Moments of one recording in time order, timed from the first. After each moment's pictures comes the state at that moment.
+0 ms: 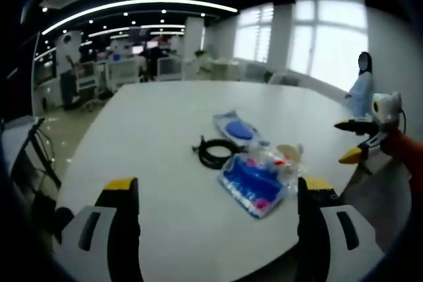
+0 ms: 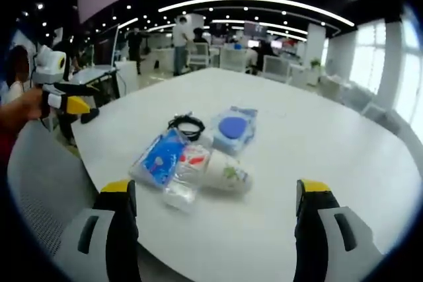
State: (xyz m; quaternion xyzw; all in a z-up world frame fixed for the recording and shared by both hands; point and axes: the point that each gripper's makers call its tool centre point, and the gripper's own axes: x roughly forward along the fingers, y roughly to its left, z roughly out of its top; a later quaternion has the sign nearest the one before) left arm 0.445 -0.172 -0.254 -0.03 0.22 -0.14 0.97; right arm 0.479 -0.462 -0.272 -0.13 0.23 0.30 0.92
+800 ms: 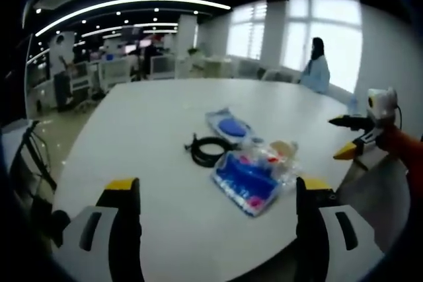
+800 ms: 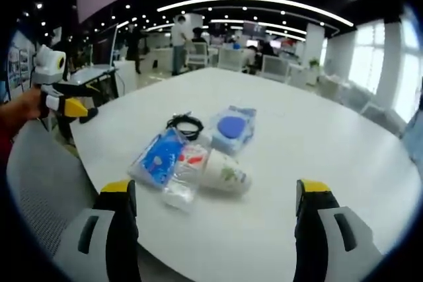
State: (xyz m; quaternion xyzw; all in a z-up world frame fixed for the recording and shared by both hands) left arm 0.444 -0.182 -0.257 -0.02 0.23 -0.16 0.96; right arm 0.480 -0.462 -0.273 -0.14 0.23 0.30 0.92
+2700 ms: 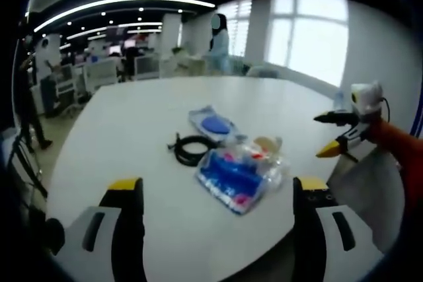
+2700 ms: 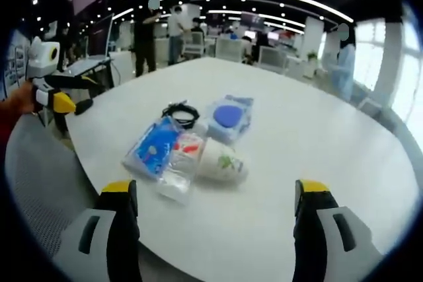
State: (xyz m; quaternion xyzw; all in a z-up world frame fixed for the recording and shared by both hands) left arm 0.439 -0.204 -0.257 -0.01 0.23 -0.21 0.95; right arm 0.478 -0.469 -0.284 -0.15 0.26 0.28 0.91
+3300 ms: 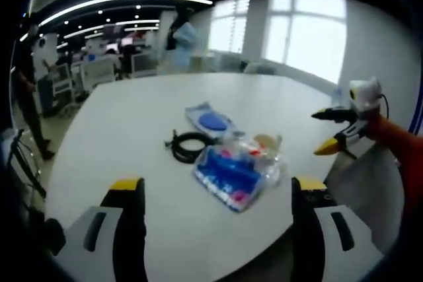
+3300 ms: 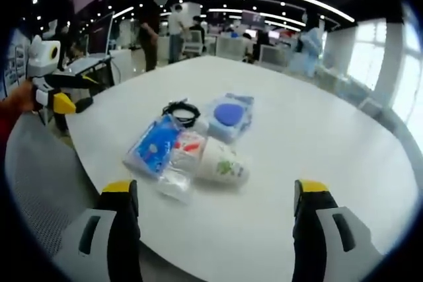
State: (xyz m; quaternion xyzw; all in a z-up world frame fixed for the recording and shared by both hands) left arm 0.437 -0.207 -0.261 -0.01 0.24 -0.22 0.95; right arm 0.478 -0.468 -0.286 -0.16 0.27 0.28 0.91
